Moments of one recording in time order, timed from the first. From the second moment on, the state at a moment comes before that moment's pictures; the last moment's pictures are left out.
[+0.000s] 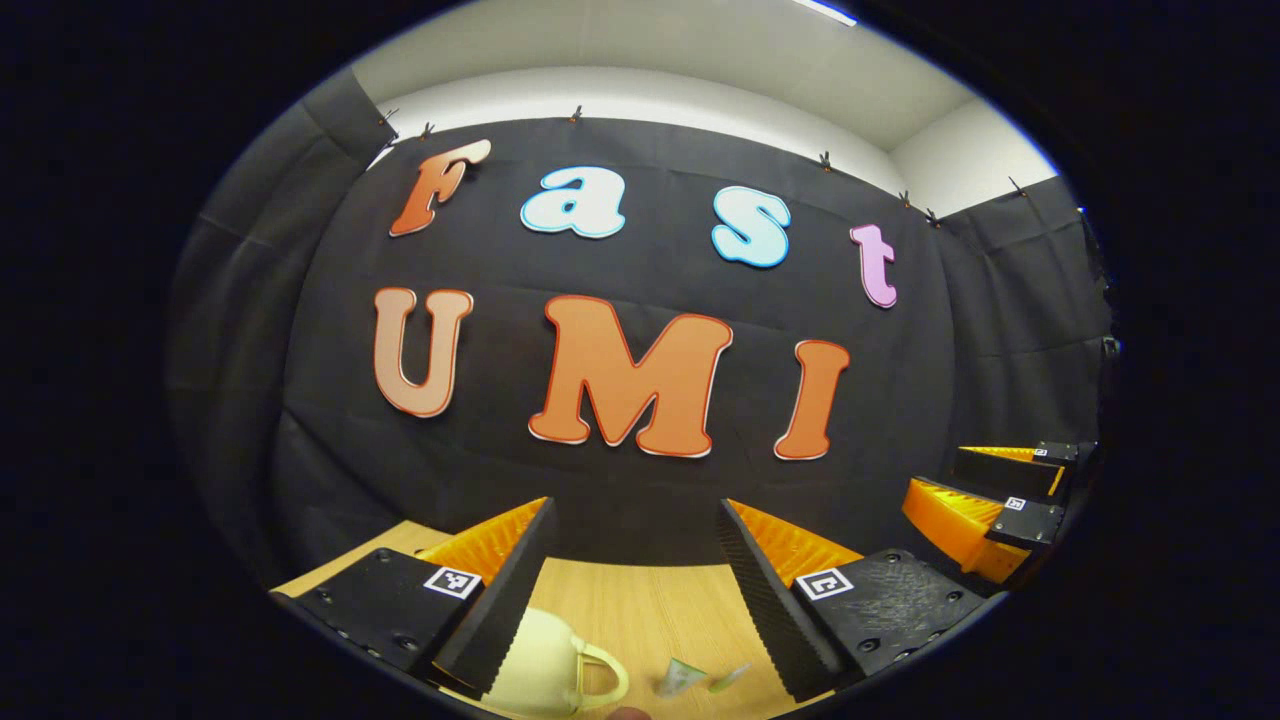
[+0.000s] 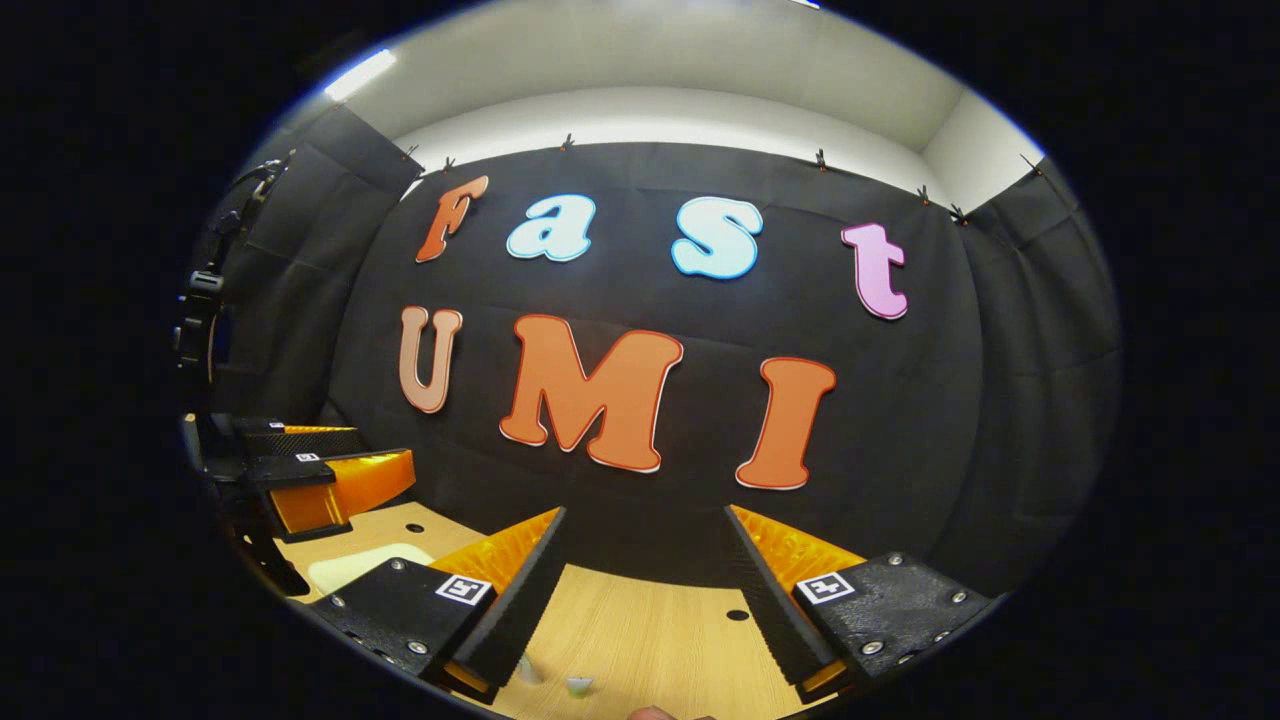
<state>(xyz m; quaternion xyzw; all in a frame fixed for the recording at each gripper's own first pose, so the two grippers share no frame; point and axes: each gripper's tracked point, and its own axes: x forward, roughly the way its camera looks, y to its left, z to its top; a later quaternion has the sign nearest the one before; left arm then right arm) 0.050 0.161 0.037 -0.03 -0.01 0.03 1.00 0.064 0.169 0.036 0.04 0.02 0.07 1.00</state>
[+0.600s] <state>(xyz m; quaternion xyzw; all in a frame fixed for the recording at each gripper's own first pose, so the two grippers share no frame) 0.061 0.136 0.013 0.08 -0.02 0.05 1.00 0.083 0.177 0.004 0.03 0.03 0.13 0.99</state>
